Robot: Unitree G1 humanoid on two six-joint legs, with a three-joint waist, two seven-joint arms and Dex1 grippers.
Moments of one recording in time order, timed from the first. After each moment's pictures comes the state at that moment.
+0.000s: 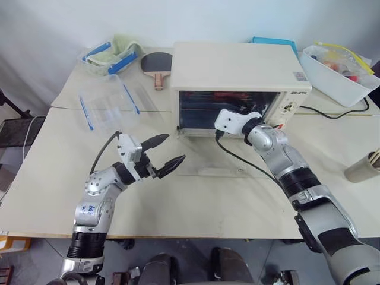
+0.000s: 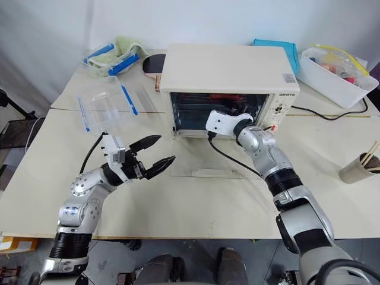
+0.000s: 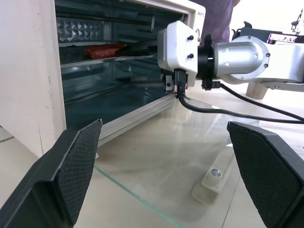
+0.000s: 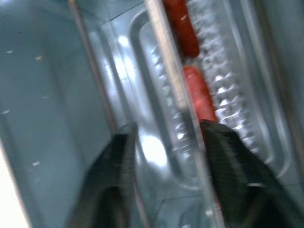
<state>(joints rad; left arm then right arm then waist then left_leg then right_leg) -0.30 0.35 0.08 -0.07 -0.44 0.15 -0.81 -0.90 -0.44 0.33 0.62 -0.56 -0.22 0.12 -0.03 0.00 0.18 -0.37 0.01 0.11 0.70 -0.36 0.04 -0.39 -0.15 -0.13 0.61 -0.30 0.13</state>
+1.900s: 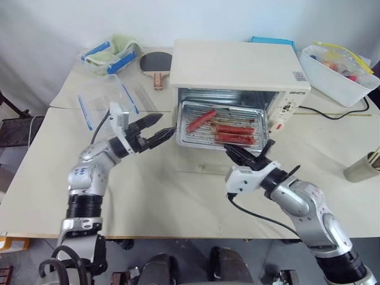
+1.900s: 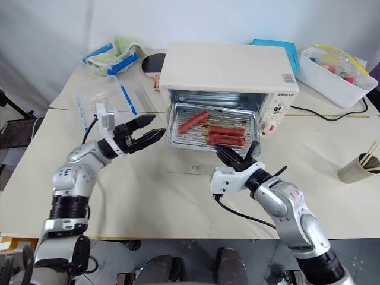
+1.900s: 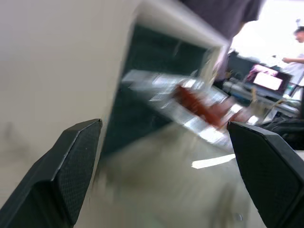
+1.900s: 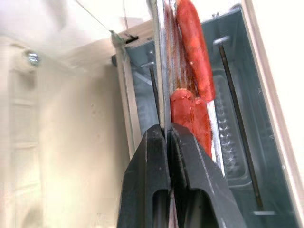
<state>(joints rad) -0.57 0.43 0.19 0.18 -0.60 0.49 -0.86 -0.16 -0.59 0.16 -0.47 -0.60 -0.10 0.43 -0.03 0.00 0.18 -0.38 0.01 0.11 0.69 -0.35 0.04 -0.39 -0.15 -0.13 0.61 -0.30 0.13</state>
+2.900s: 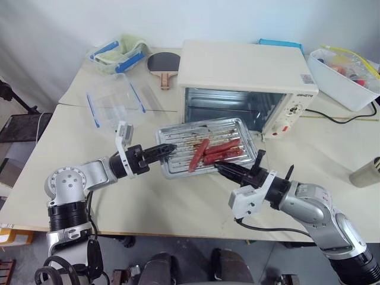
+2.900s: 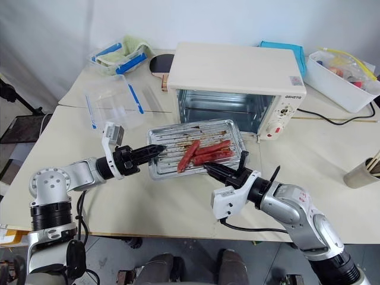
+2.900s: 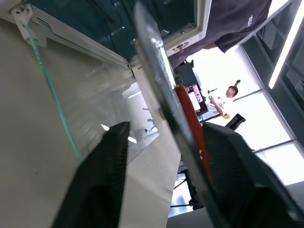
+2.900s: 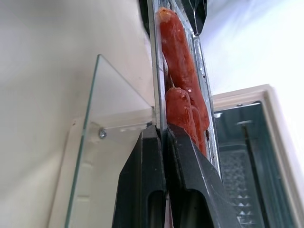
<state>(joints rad) -0.54 0.41 0.38 0.06 -1.12 1.38 -0.50 -0.15 -0.68 0.16 -0.44 -0.45 -0.33 0.58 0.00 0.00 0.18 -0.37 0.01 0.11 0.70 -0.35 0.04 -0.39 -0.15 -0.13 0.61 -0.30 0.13</state>
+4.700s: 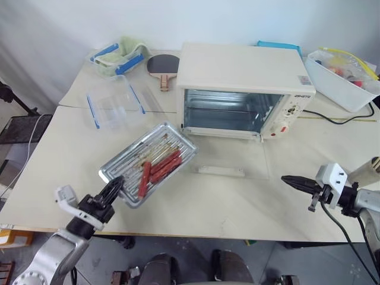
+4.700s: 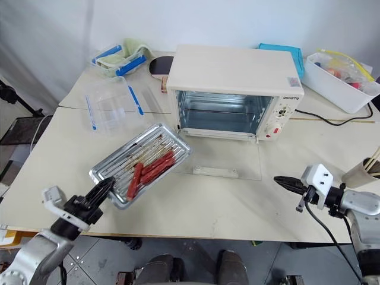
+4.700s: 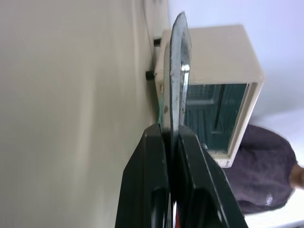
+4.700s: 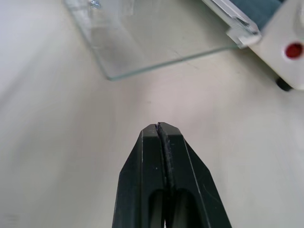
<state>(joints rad) 0.30 0.20 0.64 -0.43 -1.94 0.92 0.28 -0.16 -0.84 -0.17 0.39 0.37 -0.23 1.17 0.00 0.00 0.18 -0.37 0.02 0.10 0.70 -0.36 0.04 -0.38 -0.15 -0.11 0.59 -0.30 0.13</state>
